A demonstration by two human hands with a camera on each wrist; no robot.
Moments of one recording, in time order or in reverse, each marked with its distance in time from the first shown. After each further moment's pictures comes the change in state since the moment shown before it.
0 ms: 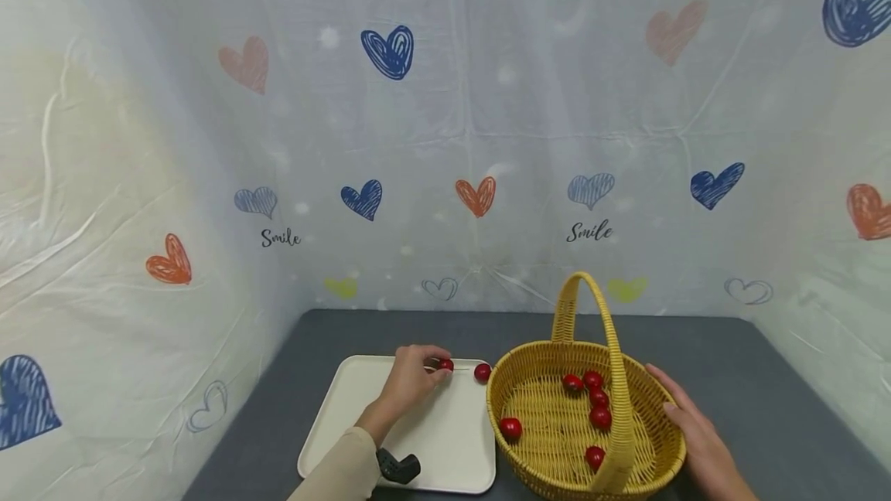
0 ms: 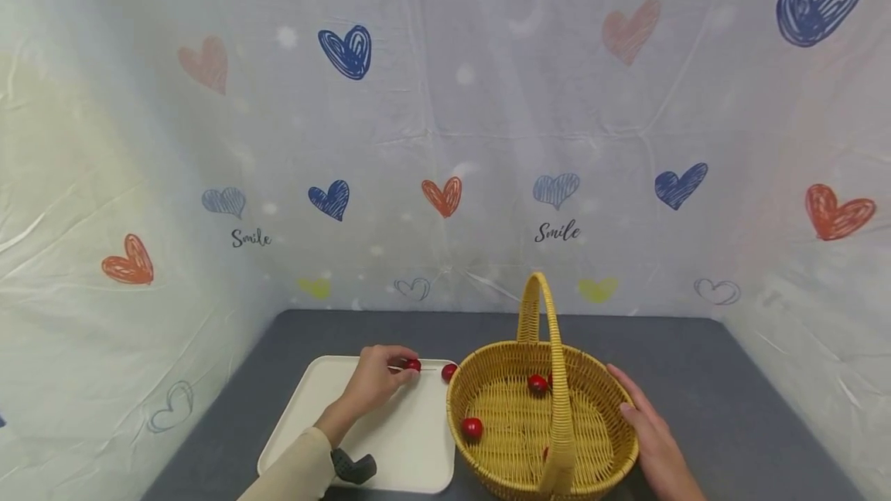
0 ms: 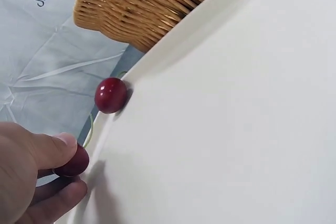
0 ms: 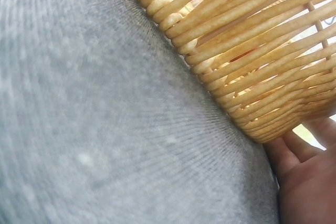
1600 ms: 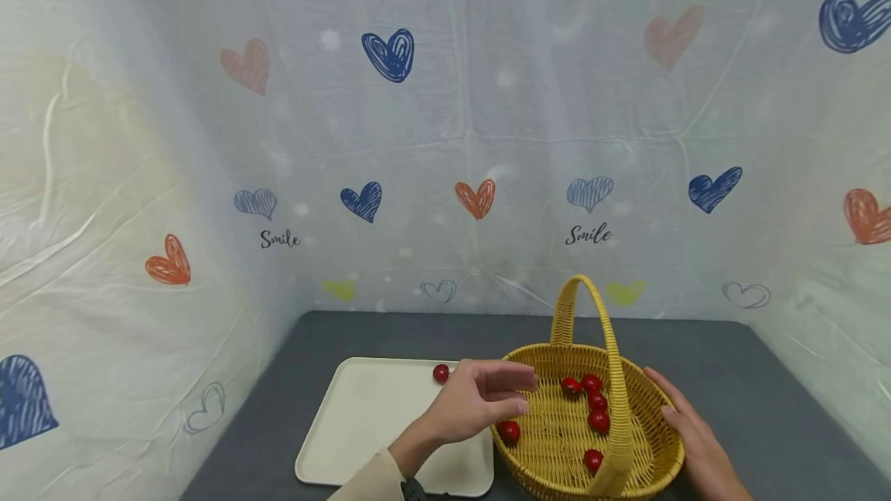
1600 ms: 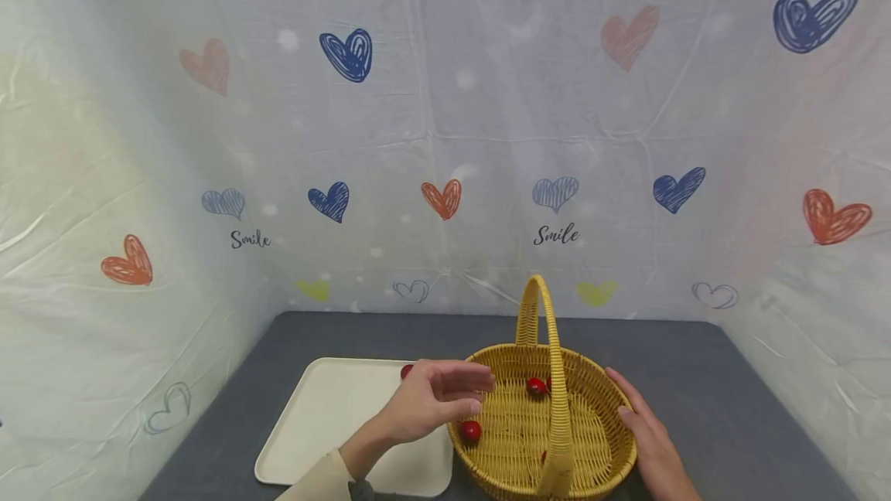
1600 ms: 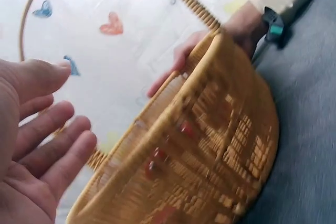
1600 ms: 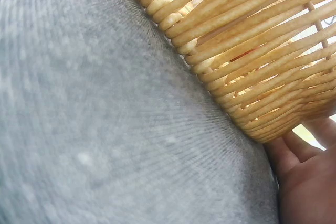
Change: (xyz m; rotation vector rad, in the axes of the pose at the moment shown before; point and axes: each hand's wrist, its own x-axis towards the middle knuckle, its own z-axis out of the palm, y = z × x) left_hand -0.026 0.107 0.019 -0.749 -0.432 0.171; right_hand 0.001 -0.001 0.002 0.051 -0.015 0.029
